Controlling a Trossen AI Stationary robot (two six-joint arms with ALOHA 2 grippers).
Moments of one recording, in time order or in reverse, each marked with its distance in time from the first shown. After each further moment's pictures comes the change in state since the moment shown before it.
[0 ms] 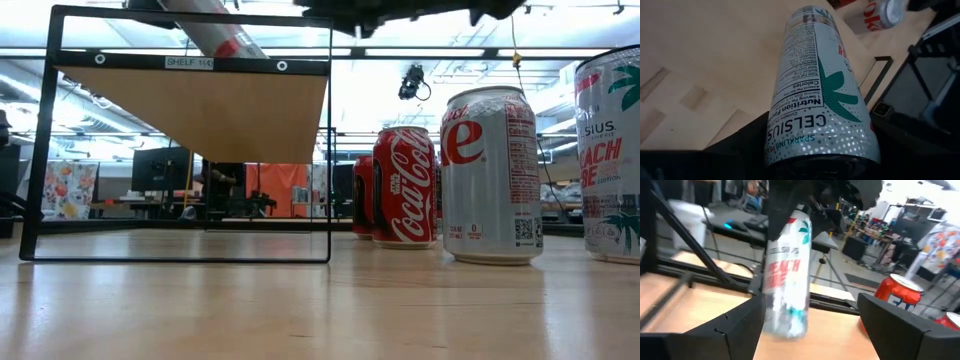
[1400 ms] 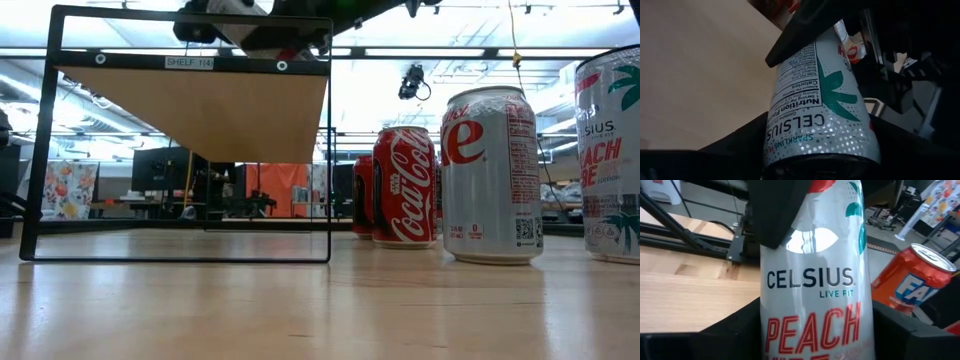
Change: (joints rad) left arm 0.082 0.058 0.000 0.196 0.009 0.115; right arm -0.059 0.255 0.408 -0.406 0.048 0.069
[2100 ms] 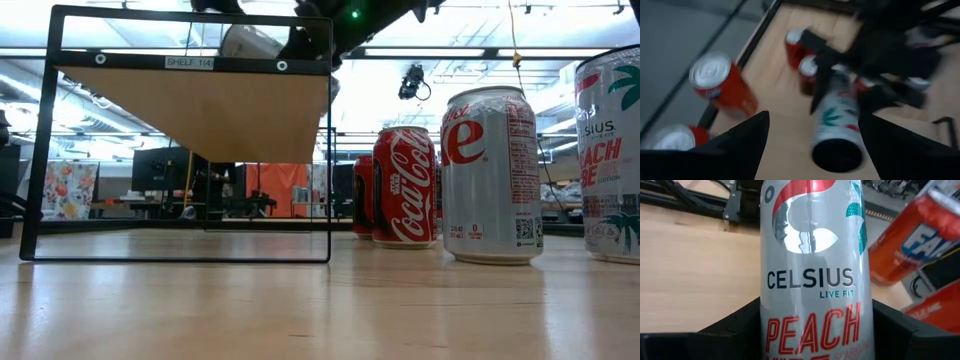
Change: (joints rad) left arm -0.066 -0.155 -0.033 0.174 -0.405 0.489; right arm -0.039 -0.020 -0.002 -0.200 0.003 0.023
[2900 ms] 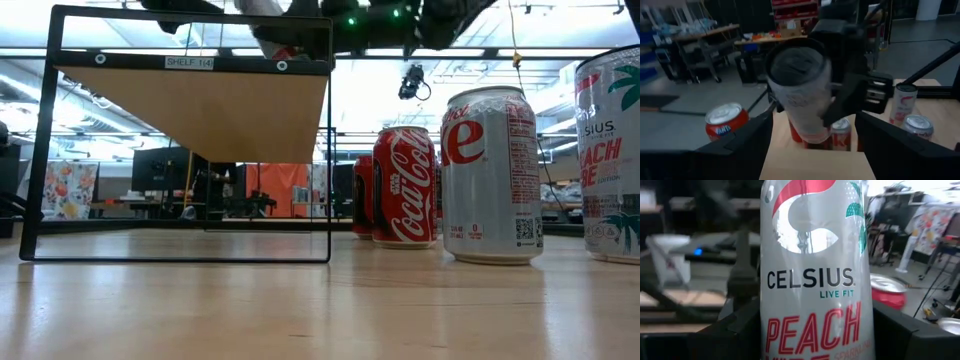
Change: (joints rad) left arm -0.026 -0.569 -0.815 0.855 -0.001 0.195; right arm -0.112 -0.005 -0.204 0.742 -0.207 0.113
